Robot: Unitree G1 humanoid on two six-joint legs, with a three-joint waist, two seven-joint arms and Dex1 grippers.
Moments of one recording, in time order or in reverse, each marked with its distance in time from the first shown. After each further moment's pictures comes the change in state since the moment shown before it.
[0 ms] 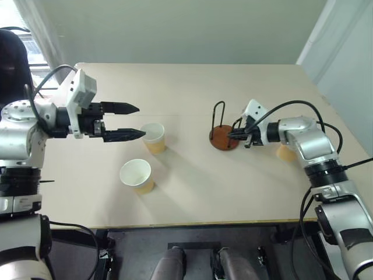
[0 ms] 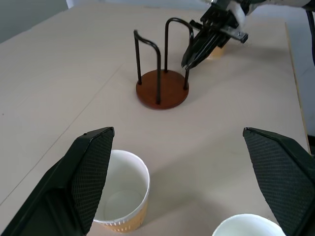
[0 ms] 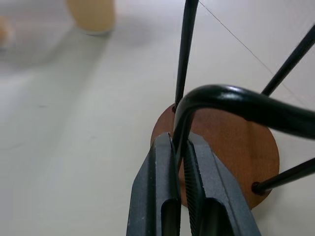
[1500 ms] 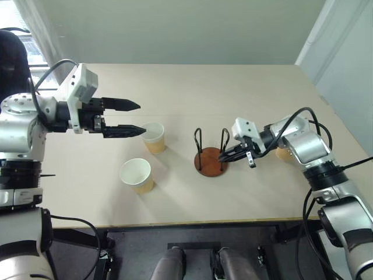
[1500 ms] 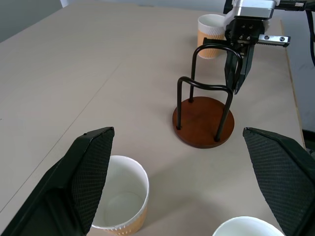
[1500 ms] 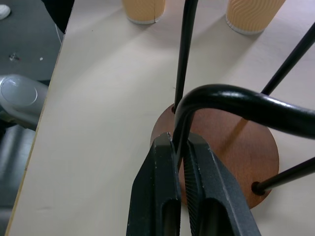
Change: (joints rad) left arm -0.051 0.001 -0.023 0.018 0.020 0.017 -0.035; right arm 0.011 -0.022 0.127 -0.068 0.001 -0.131 0.329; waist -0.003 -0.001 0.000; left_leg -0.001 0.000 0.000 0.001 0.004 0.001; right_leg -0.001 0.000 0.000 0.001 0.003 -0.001
